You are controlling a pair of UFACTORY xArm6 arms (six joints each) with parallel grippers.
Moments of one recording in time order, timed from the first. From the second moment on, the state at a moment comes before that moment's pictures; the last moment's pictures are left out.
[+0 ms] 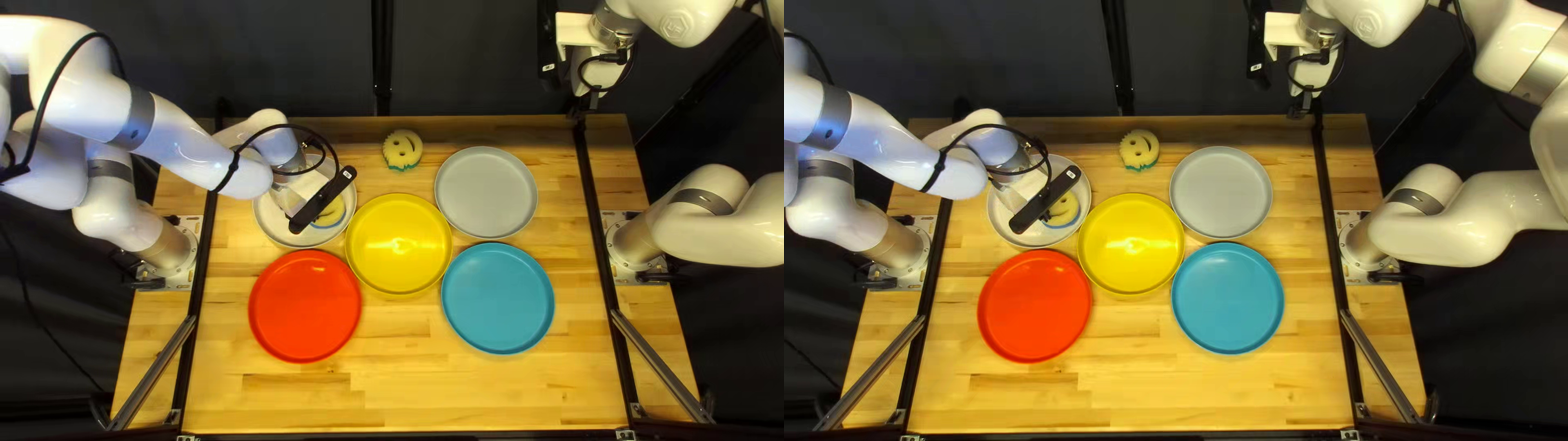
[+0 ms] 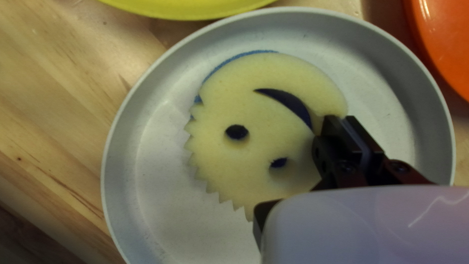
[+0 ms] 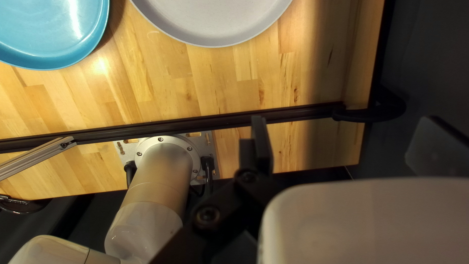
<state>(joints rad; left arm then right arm) 0.33 -0.21 -0.35 -0.42 0.54 1.41 -0.73 -0.63 -0.78 -0.03 1.43 -0.62</state>
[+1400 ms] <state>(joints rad) 0.33 -0.49 -0.16 -0.31 0.64 1.25 -0.73 -0.63 -0.78 -0.03 1.43 -0.62</state>
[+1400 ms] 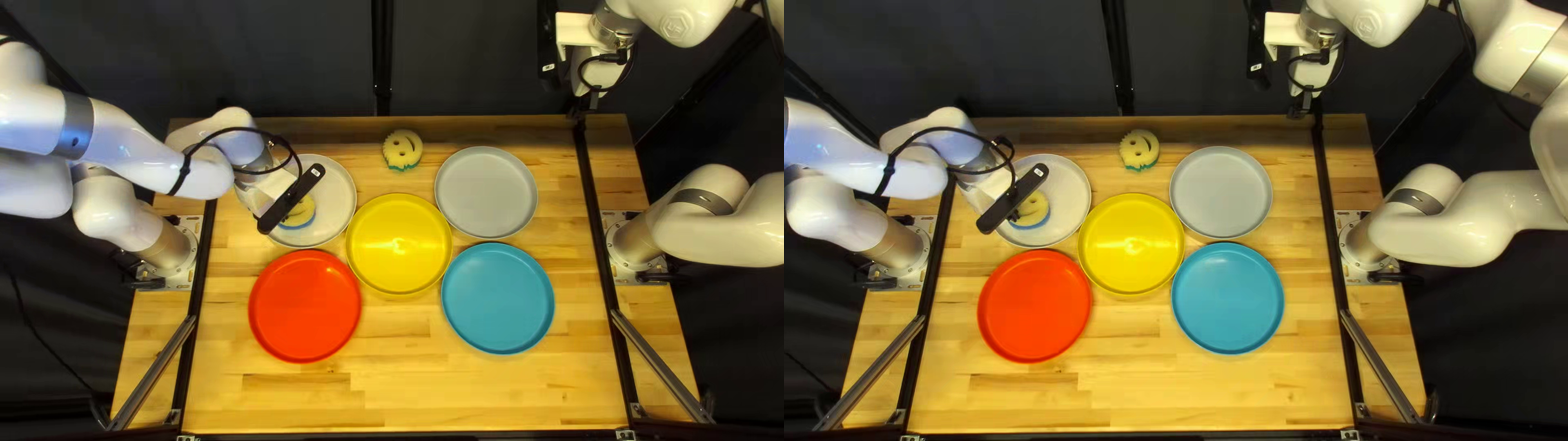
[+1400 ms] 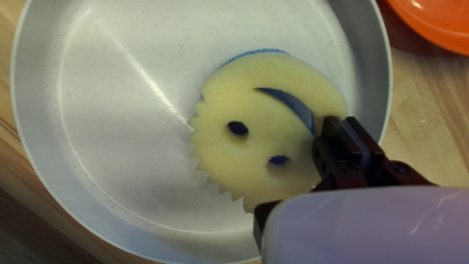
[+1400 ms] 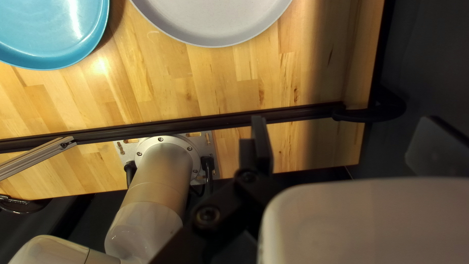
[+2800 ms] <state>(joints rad) 0.29 -0.23 -0.33 -0.38 0.53 1.35 -0.73 -0.63 -0.78 -0.03 1.43 -0.62</state>
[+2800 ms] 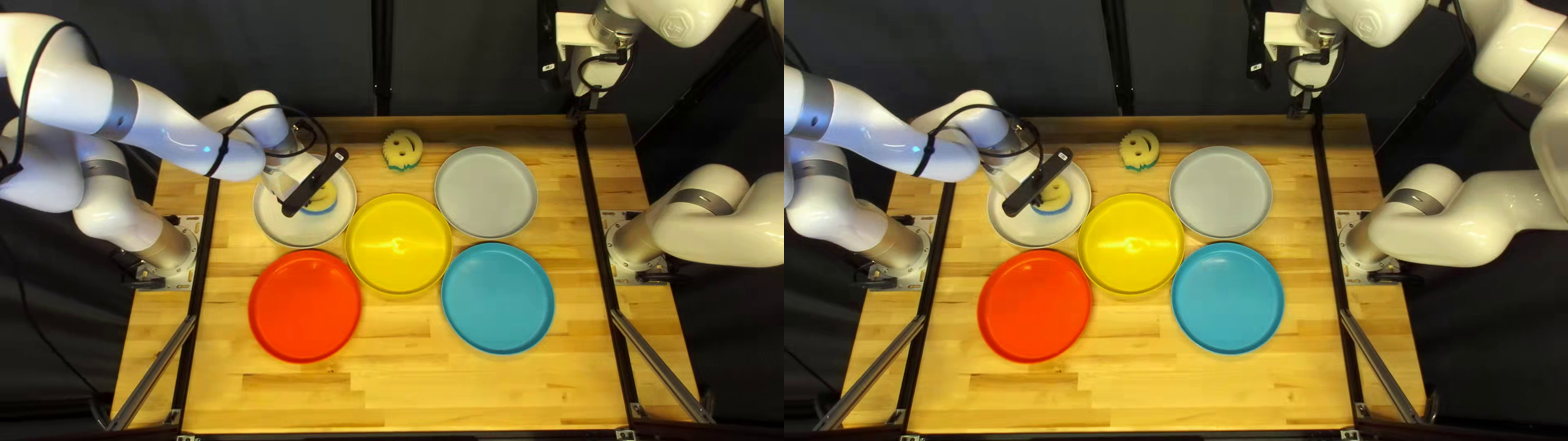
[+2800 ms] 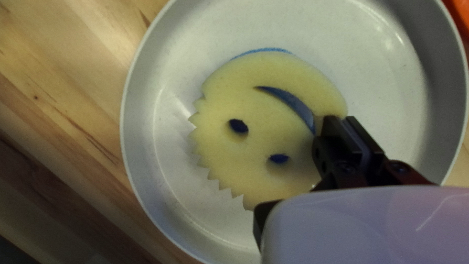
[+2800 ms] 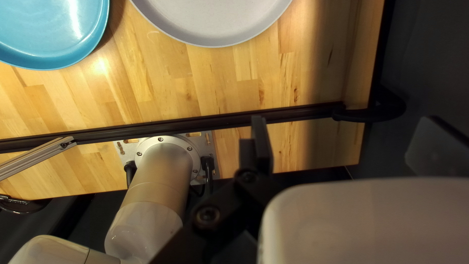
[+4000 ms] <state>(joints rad) 0.46 -0.42 -0.19 -0.33 0.65 1.39 -0.73 -0.63 -0.78 -0.03 1.43 -0.62</state>
